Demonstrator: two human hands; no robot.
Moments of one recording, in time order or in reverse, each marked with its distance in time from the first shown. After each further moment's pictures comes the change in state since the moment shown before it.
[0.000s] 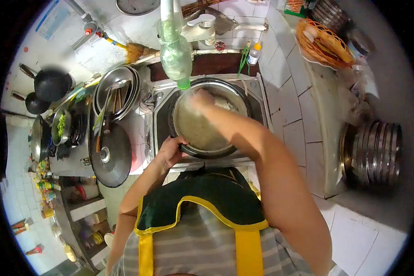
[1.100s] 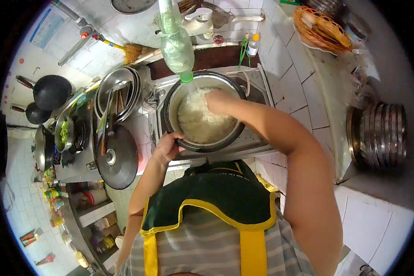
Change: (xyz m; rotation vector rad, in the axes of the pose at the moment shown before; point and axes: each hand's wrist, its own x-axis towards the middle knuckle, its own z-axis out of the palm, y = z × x) left_hand 0.015 0.003 -0.044 -0.040 -0.104 -0.002; right_hand -0.048 0.006 -0.063 -0.524 -0.361 -0.454
